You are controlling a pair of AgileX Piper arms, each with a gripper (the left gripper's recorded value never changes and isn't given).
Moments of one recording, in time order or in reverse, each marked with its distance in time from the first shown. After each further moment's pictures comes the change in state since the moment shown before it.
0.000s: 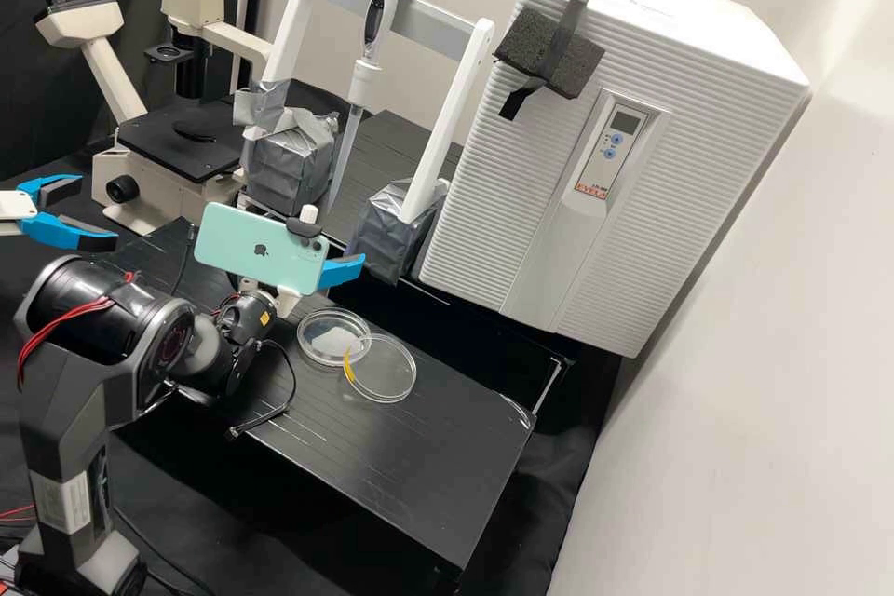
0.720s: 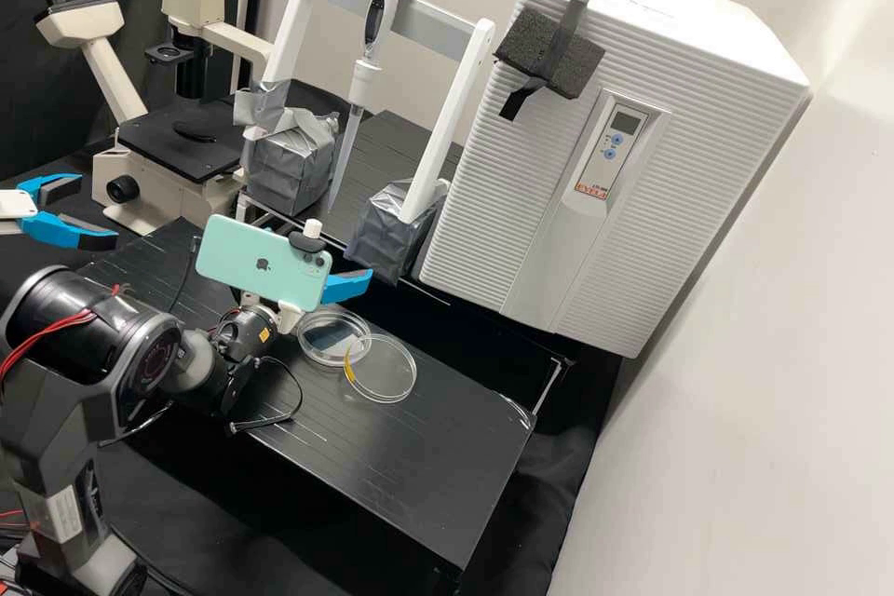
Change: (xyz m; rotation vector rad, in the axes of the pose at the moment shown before) left arm 0.000 0.000 0.000 0.000 0.000 0.000; right arm -0.022 0.004 0.008 0.001 -0.030 0.019
